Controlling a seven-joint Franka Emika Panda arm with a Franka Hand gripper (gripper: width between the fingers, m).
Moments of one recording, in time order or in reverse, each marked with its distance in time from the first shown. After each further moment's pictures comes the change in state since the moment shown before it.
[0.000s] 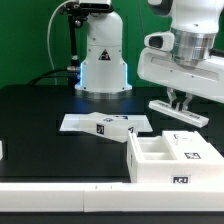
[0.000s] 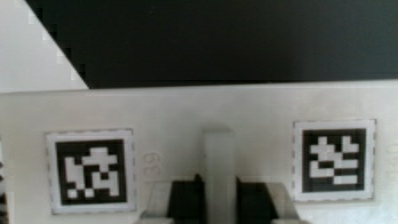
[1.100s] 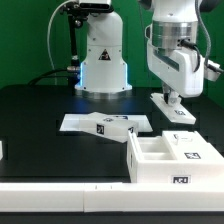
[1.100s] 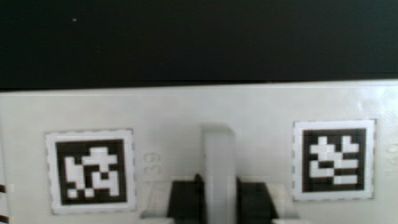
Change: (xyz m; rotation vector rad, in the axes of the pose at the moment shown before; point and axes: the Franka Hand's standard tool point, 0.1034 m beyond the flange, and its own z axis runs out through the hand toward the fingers) arm 0.014 0.009 -0.013 0.087 -0.043 0.604
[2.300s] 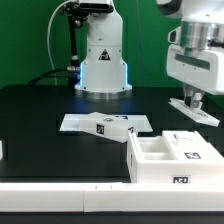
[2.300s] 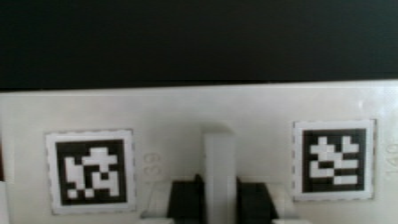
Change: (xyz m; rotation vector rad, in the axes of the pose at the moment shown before) arm -0.034 -0.019 0.002 0.151 0.090 -0.036
